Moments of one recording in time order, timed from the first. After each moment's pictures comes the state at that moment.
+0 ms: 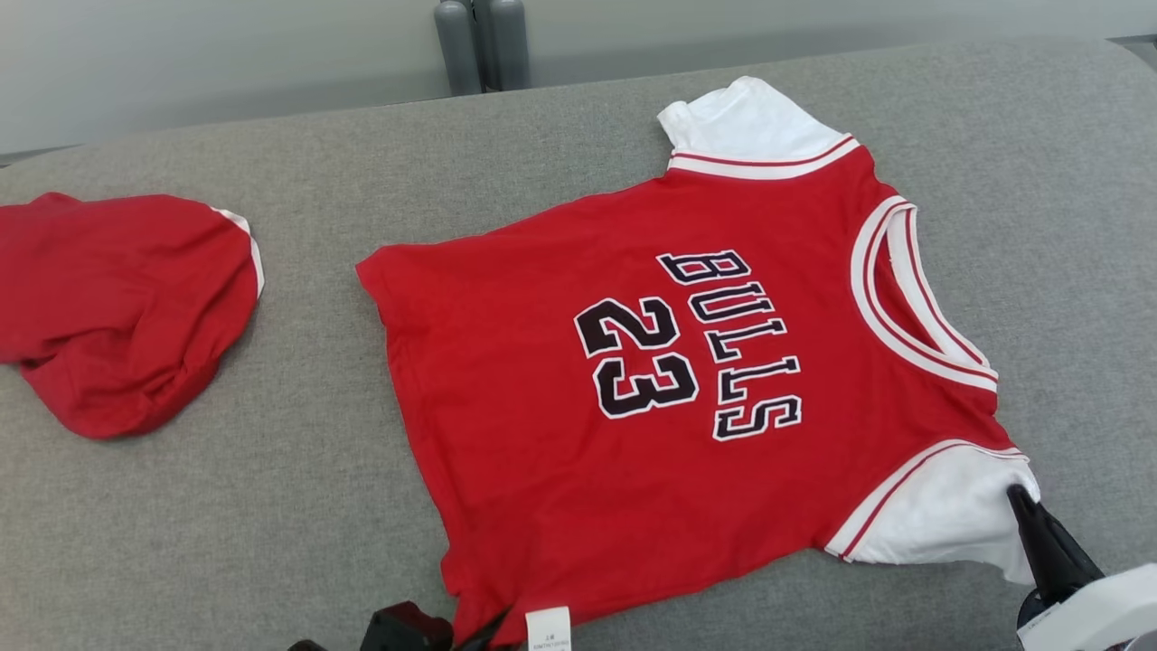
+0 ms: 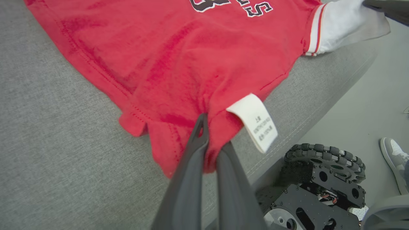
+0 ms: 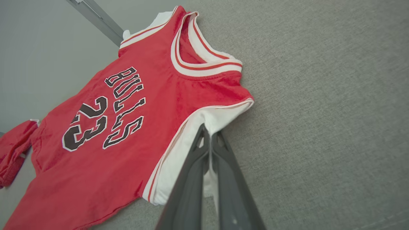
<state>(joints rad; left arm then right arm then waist) -0.08 0.61 -0.96 -0.22 -0.68 0.26 0.09 0.23 -0.18 -0.15 -0.08 0.70 0.13 0.15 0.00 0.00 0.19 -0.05</state>
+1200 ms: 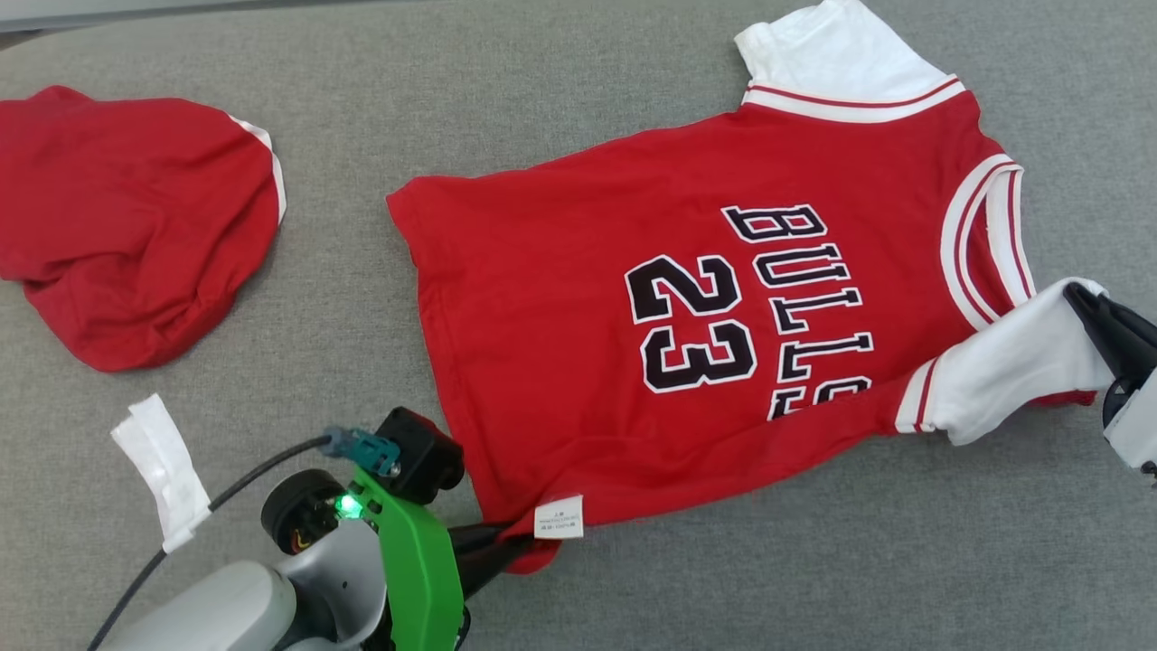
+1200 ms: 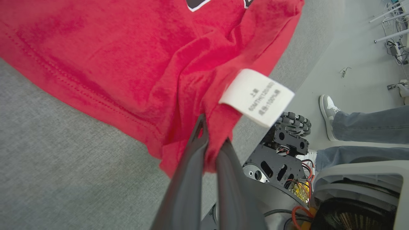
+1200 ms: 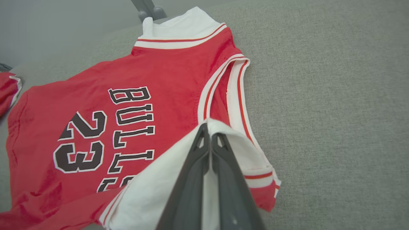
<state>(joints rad) -0.43 0.67 -0.91 -0.26 -1.03 -0.04 0.53 -0.14 -0.42 -0.18 -0.16 0.67 0.13 0.60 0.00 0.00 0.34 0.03</state>
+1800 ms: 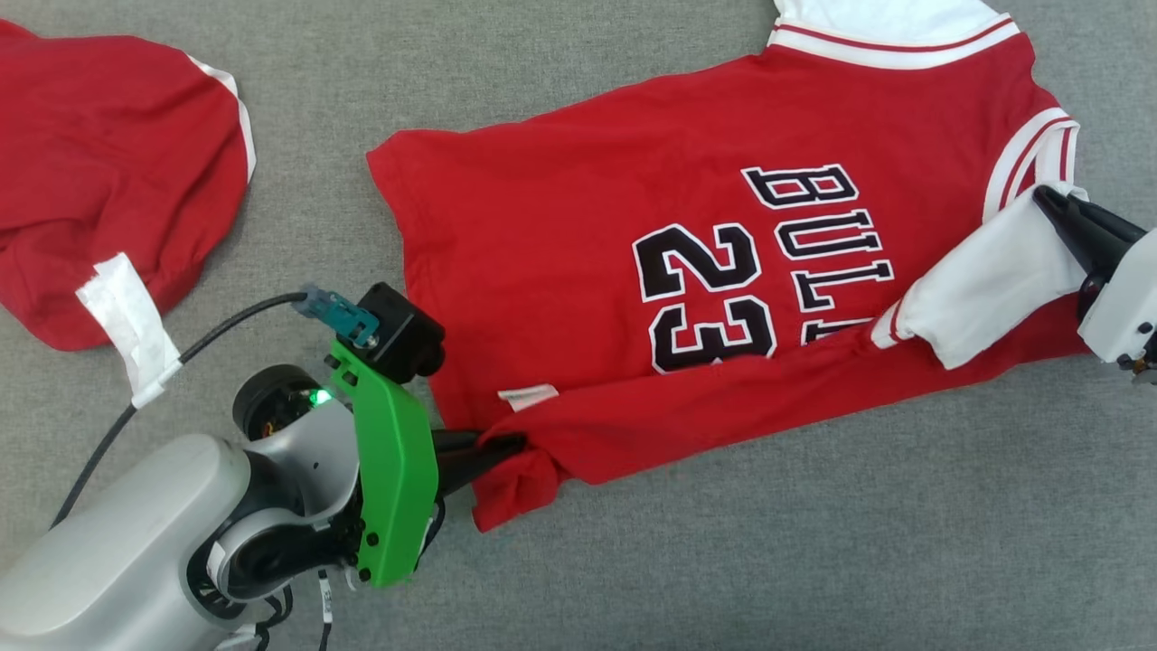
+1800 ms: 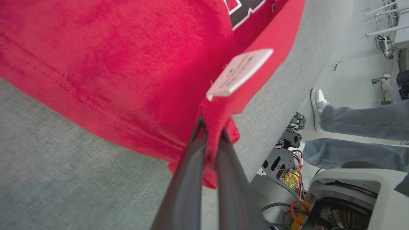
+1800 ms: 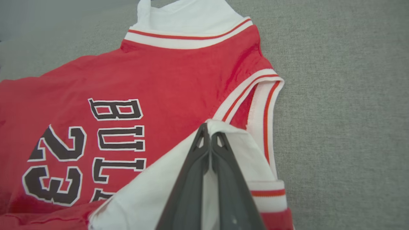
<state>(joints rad) -0.63 0.66 -0.87 -0.19 -1.19 -0.09 0.71 -0.40 -0.46 -0.07 -0.03 0.65 0.13 0.66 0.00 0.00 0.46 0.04</state>
